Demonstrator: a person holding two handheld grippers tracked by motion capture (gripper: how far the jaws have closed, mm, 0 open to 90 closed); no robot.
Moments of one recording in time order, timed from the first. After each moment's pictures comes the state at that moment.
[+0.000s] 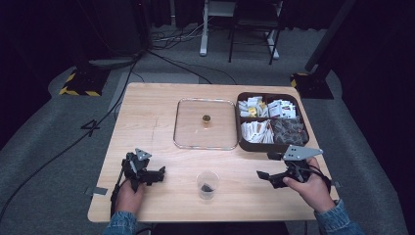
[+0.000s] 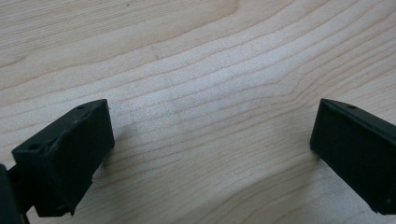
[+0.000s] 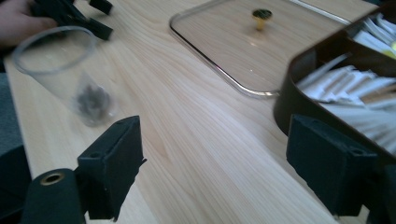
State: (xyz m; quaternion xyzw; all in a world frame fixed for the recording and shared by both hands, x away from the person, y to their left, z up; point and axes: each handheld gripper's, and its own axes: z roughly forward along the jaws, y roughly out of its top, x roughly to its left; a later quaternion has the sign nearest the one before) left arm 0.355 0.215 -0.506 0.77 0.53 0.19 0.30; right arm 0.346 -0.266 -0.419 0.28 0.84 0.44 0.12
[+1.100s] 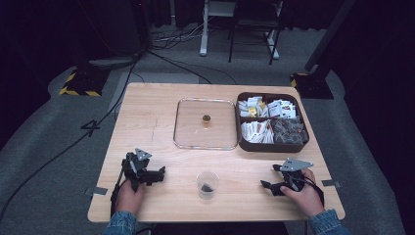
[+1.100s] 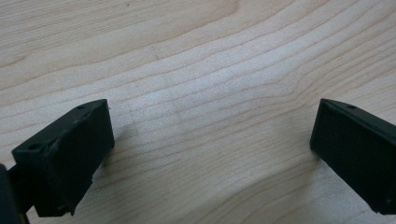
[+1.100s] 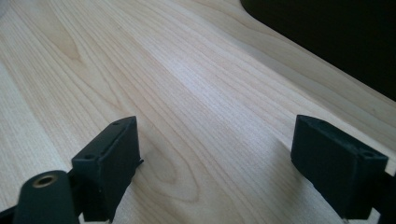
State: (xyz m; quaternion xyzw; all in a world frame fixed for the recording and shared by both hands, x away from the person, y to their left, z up) left arm 0.355 0.215 -0.506 0.77 0.53 0.19 0.30; right arm 0.353 -0.289 -0.504 0.33 0.86 0.38 0.14
